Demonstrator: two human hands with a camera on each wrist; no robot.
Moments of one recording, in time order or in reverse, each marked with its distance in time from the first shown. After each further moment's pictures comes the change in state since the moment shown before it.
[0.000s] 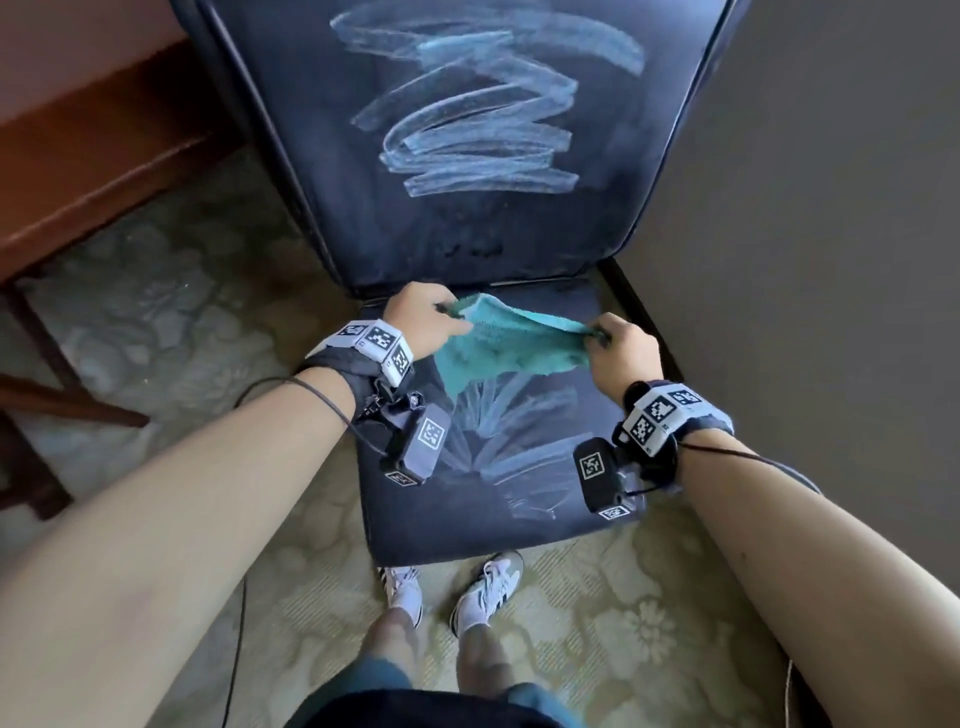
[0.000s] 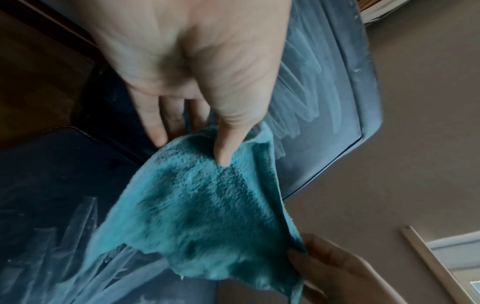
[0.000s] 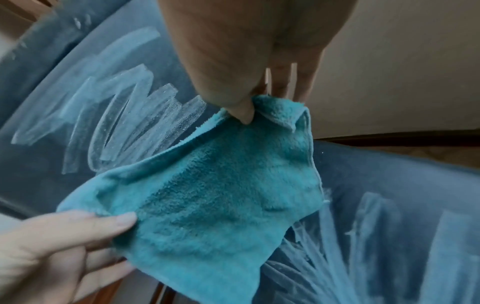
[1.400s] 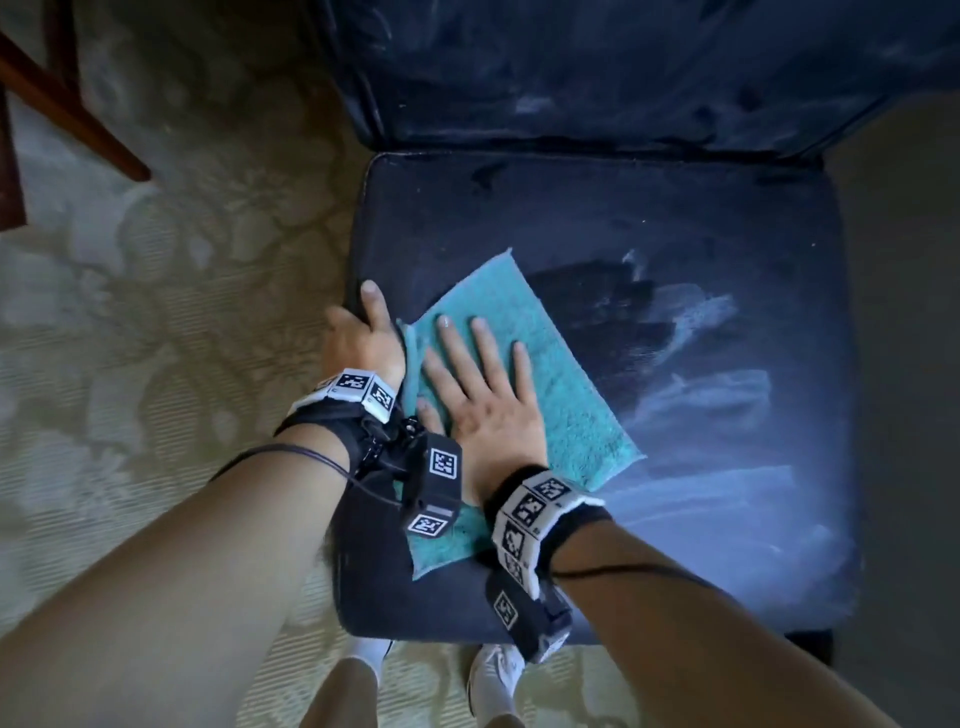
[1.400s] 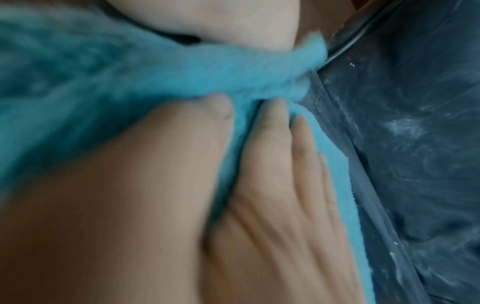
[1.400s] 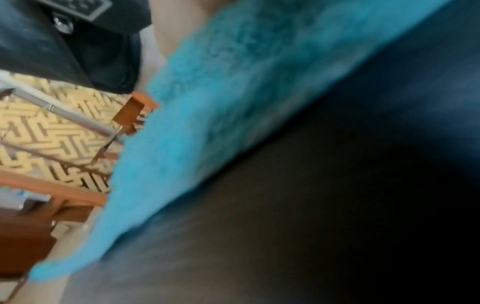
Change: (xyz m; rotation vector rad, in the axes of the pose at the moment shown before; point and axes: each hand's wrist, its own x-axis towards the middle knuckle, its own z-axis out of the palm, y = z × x) left_hand 0.023 -0.256 0.198 -0.212 0.668 -0.973; right_hand 0.016 0.084 0.343 -0.677 -0.373 -0.985
